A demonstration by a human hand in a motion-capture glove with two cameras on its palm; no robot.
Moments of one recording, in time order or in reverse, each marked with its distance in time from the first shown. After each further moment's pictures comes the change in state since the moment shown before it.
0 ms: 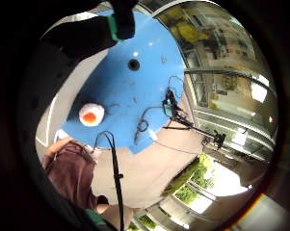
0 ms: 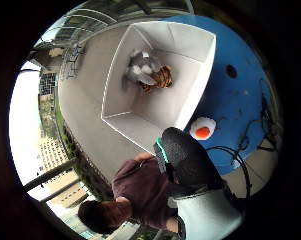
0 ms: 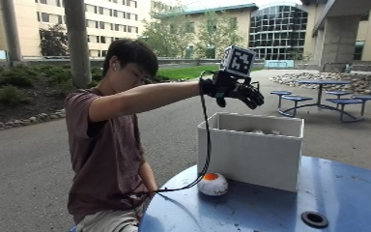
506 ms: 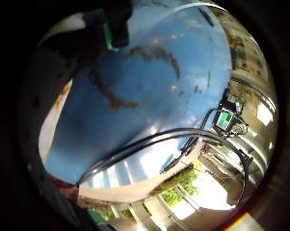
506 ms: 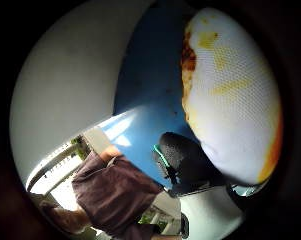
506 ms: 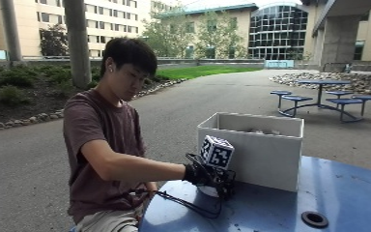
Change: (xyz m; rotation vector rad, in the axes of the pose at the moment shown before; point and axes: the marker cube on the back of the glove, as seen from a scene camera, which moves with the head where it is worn) arm -0.015 -0.009 0.320 -0.086 -0.055 -0.068
